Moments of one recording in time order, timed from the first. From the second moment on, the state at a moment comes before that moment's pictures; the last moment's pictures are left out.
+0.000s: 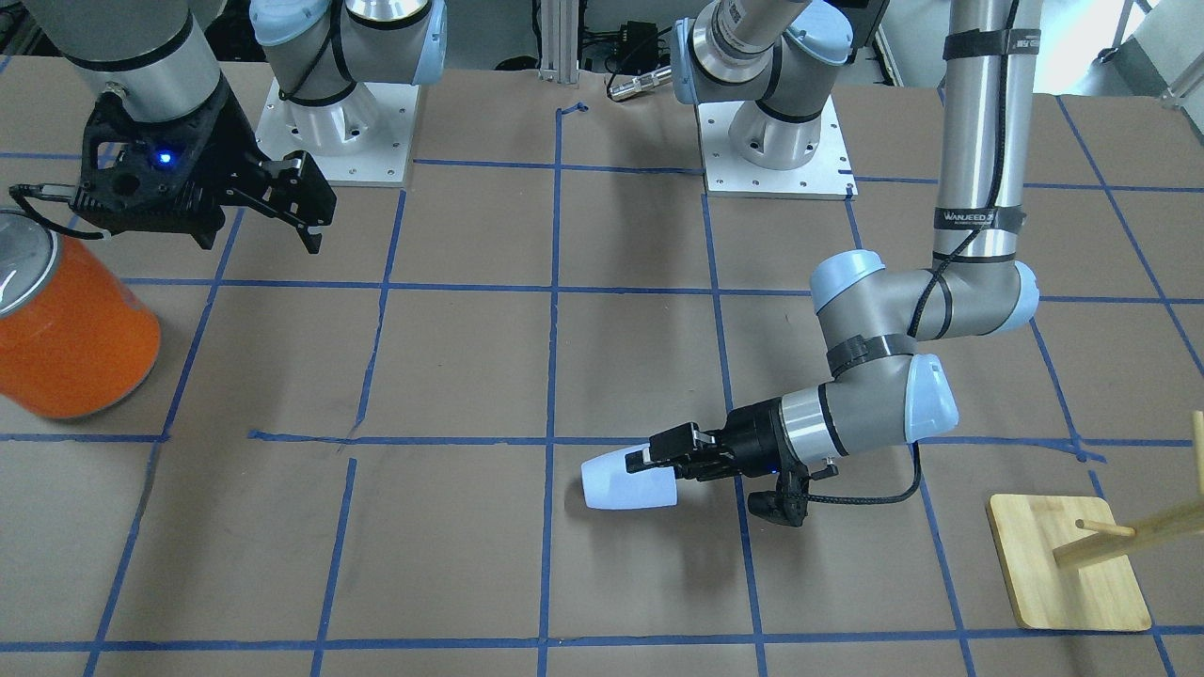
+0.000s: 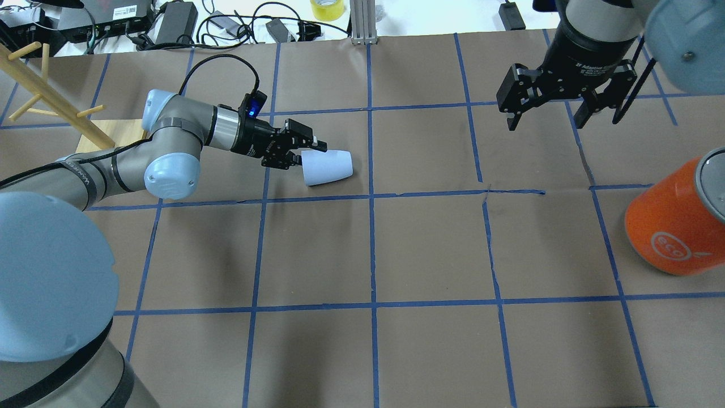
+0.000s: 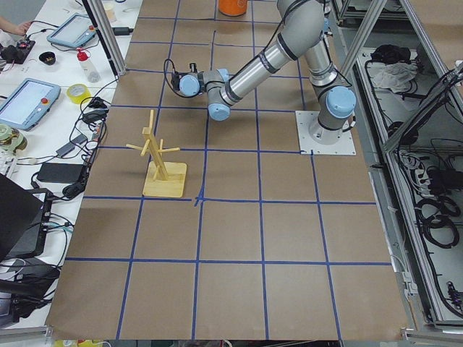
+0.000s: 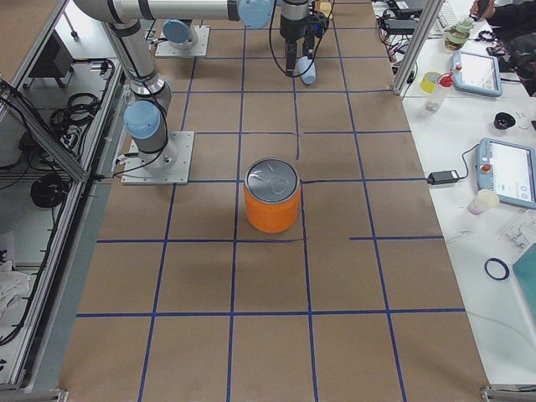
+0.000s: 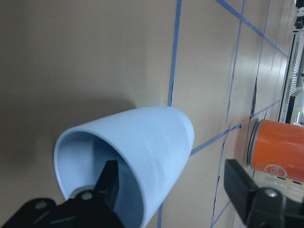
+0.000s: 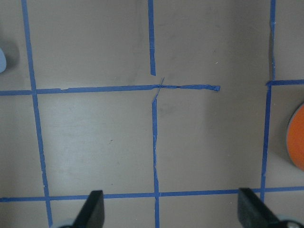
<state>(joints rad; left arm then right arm) -1.43 -2.12 -1.82 -0.90 0.64 0.12 1.55 -1.56 1.55 -1.55 -1.58 0.00</state>
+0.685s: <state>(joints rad) -1.43 -2.09 -1.82 -0.90 0.64 0.07 1.55 -1.56 1.55 -1.55 -1.58 0.00</state>
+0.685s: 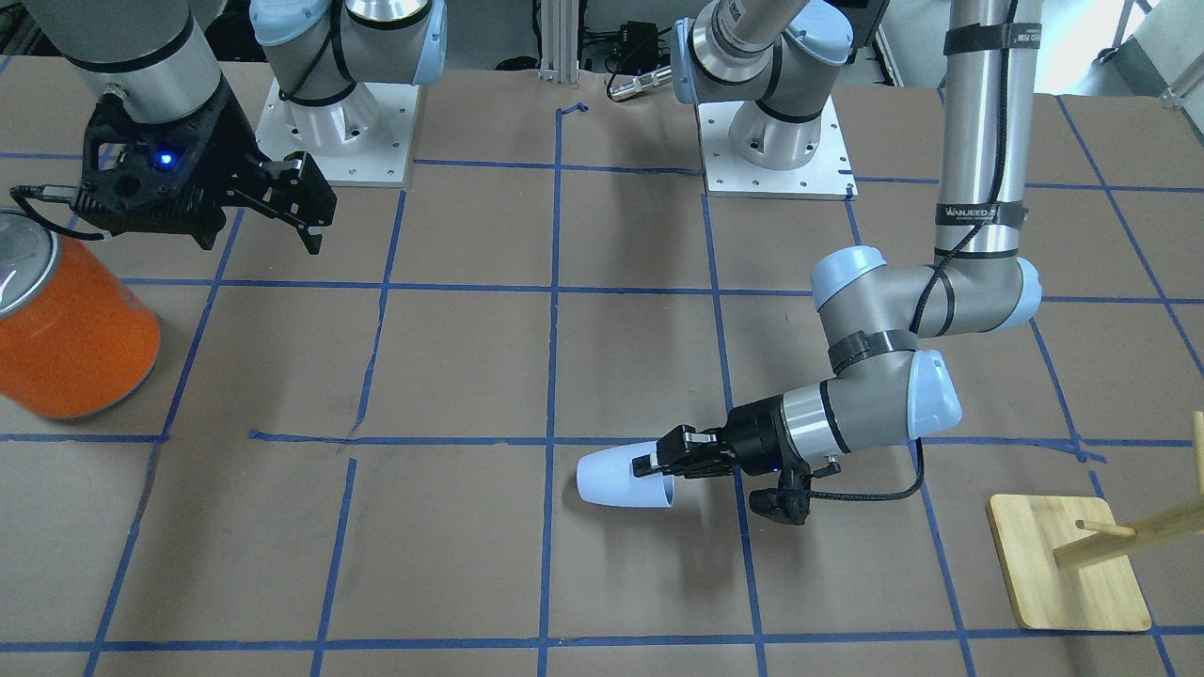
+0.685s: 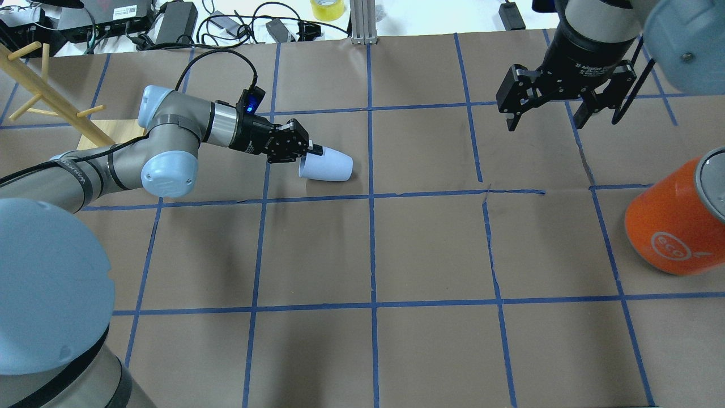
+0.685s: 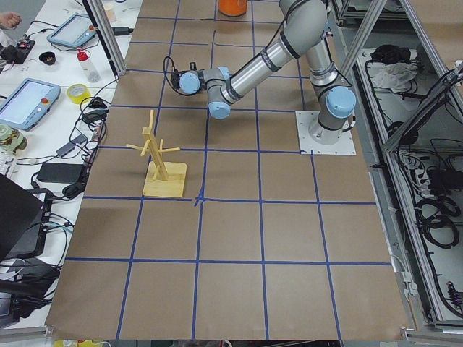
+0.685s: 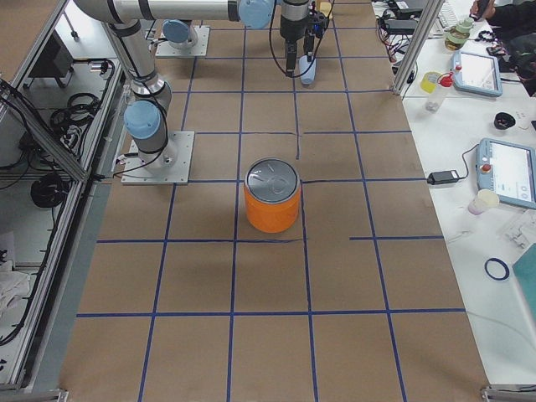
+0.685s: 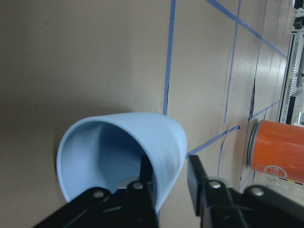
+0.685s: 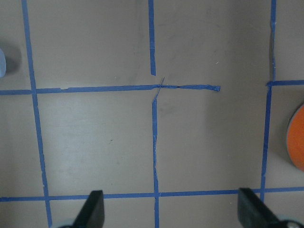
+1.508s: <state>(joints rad) -1.44 -1.97 -1.74 -0.90 1.08 -0.05 1.55 -1.56 1.55 -1.56 -1.61 -0.01</state>
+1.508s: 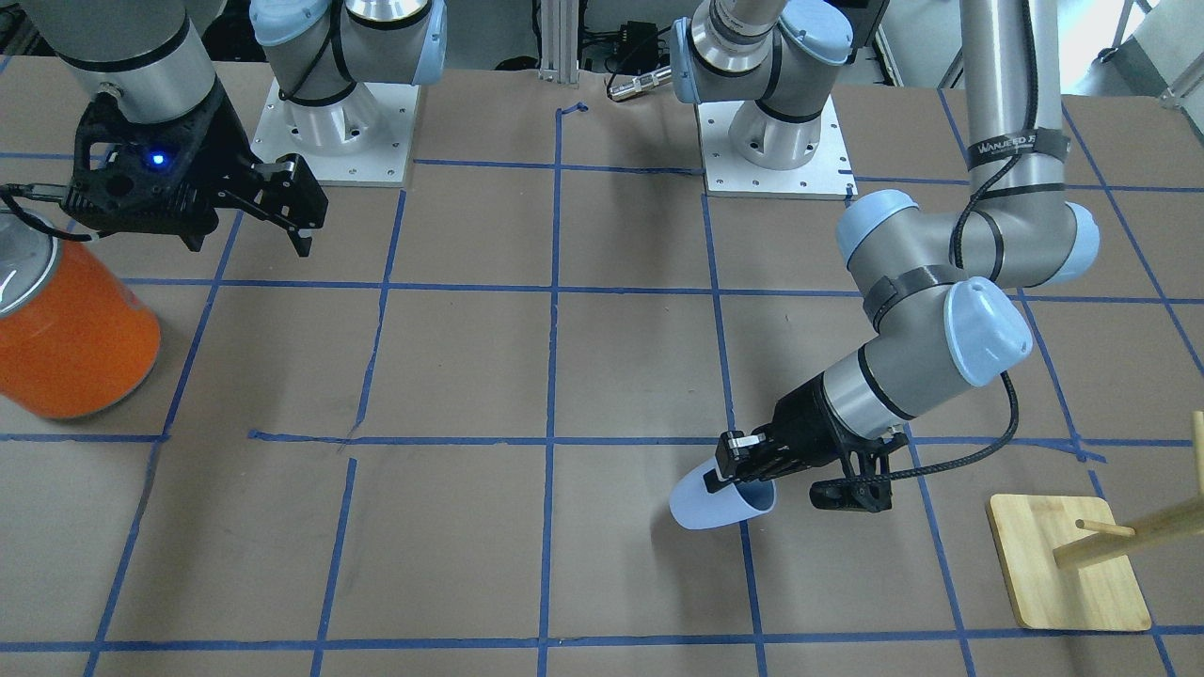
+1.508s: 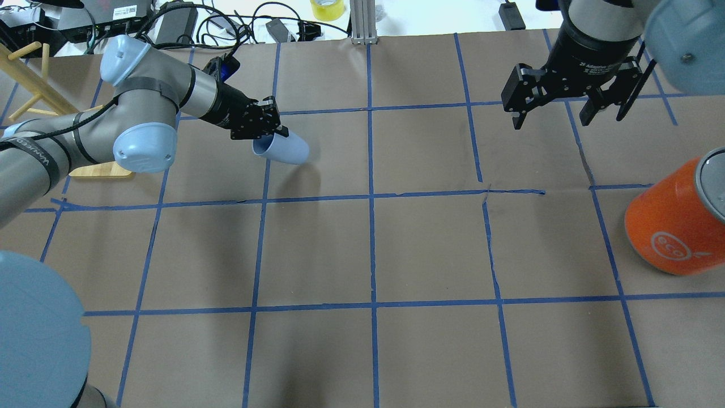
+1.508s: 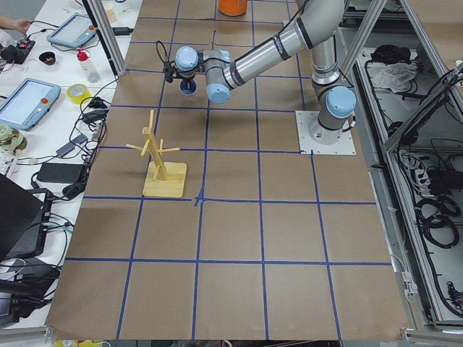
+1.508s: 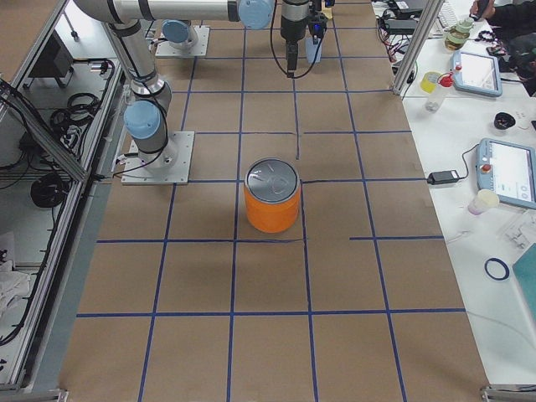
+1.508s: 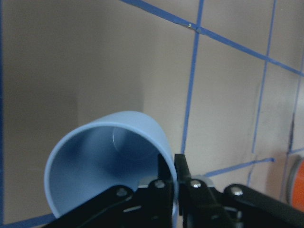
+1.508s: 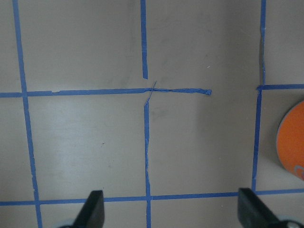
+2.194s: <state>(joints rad) -1.47 -1.98 -1.67 -0.89 1.59 0.22 1.55 -1.56 1.55 -1.57 -1.60 0.00</state>
